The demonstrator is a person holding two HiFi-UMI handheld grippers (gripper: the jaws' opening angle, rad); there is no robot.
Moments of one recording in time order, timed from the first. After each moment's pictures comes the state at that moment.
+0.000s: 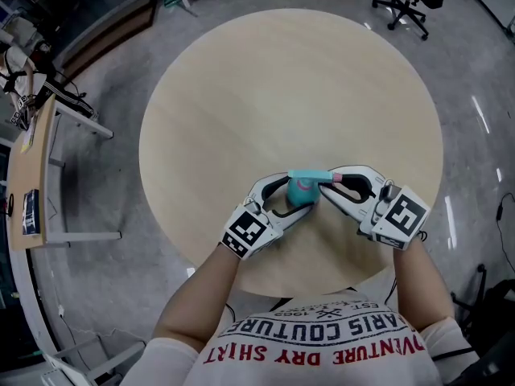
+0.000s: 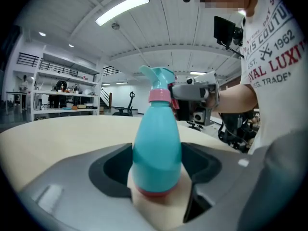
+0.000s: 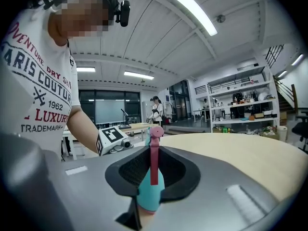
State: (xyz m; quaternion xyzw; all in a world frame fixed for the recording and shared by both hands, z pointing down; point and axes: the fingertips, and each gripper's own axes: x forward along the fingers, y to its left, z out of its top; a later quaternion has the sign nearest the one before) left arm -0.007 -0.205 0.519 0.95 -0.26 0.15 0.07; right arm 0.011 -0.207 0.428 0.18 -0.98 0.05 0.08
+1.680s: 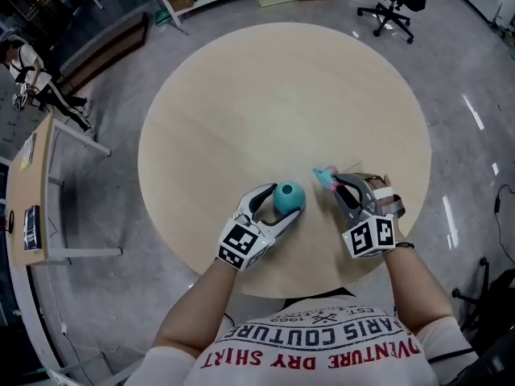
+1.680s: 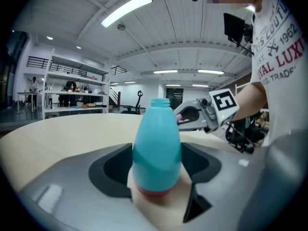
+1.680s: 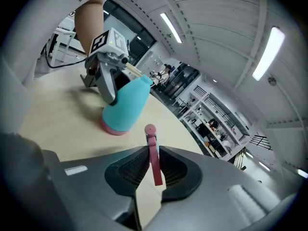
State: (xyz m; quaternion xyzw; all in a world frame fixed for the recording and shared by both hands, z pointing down) left arm -0.030 -0.194 0.519 0.93 -0.31 0.16 0.08; right arm 0.065 -0.220 0.517 0.32 -0.83 -0.27 0.38
